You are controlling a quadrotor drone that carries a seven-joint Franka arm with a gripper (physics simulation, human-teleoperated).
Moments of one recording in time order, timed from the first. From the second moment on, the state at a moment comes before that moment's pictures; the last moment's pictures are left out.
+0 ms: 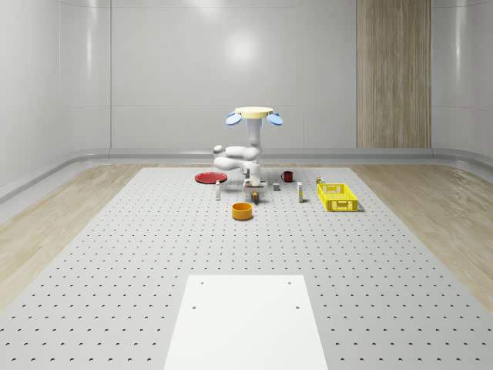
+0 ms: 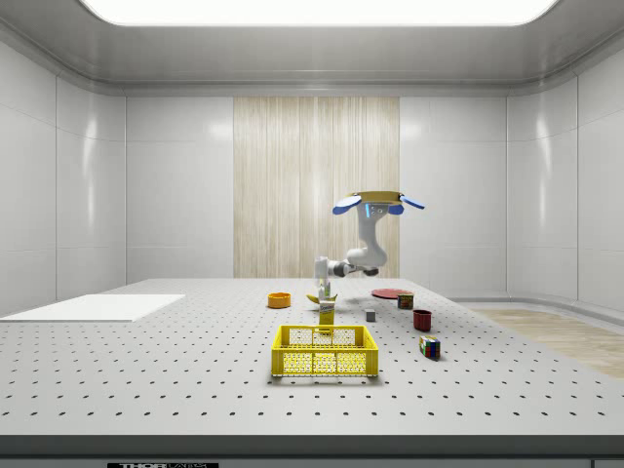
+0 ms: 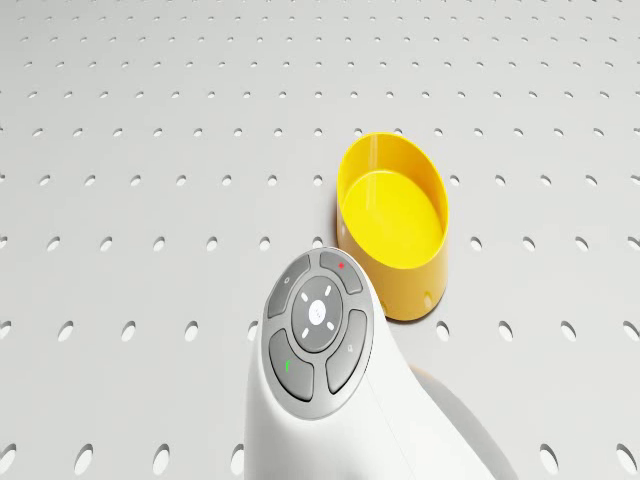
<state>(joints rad) -1.08 -1.47 1.26 -2.93 -1.90 1.53 1.69</state>
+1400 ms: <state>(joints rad) -1.11 -1.50 1.32 -2.94 -1.83 1.55 1.48</state>
